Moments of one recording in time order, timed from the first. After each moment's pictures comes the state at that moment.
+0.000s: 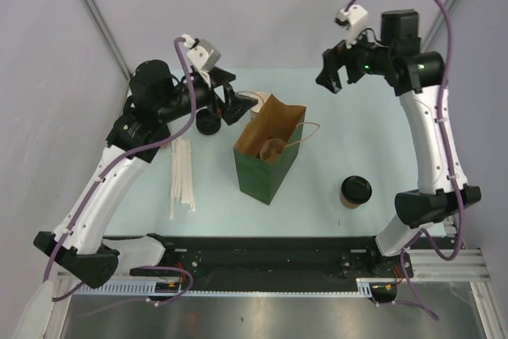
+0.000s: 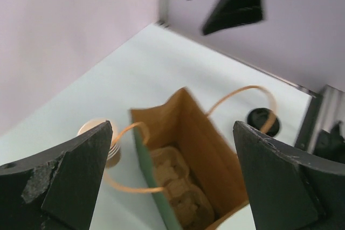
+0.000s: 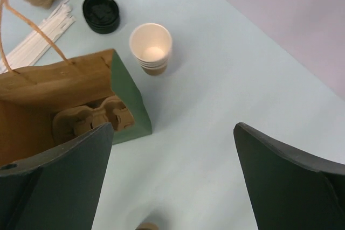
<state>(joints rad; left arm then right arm) -0.46 1.21 1.49 -0.35 0.47 -0.05 0.25 1.68 2.20 -1.03 -0.49 -0.35</state>
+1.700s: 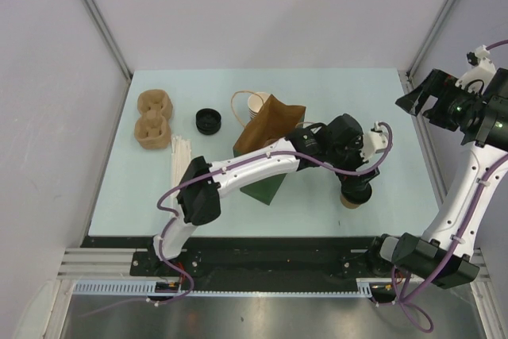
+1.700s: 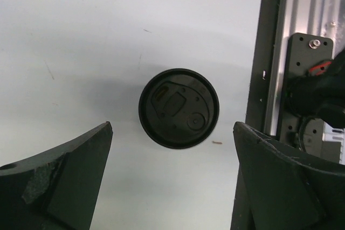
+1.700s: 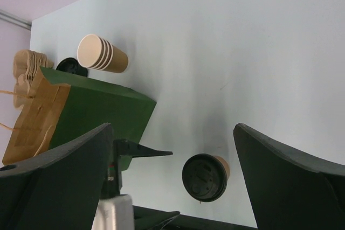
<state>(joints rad) -1.14 2.14 2.07 -0.59 0.28 0.13 -0.50 1.23 1.70 -1.09 -0.66 0.10</state>
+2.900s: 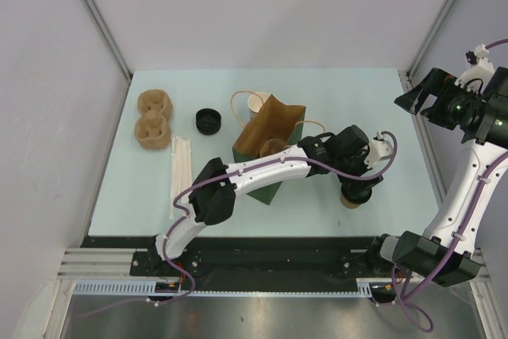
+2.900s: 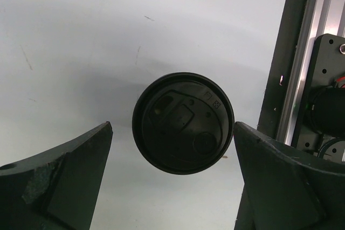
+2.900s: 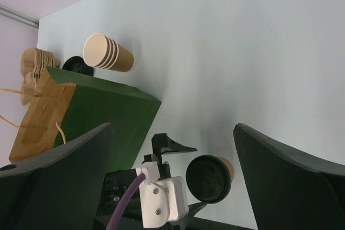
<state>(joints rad) -1.16 2.27 2.12 -0.56 0.21 0.05 -0.50 1.24 1.70 -1.08 -0.69 0.11</state>
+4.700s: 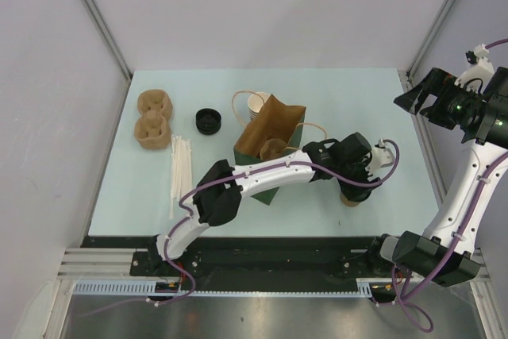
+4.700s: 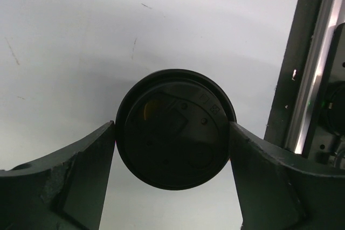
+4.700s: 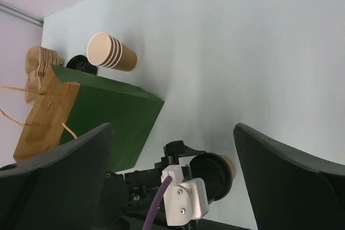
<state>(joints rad) -1.18 2.32 2.12 -0.56 0.17 0.07 -0.50 1.24 1.70 -1.08 -0.71 0.11</state>
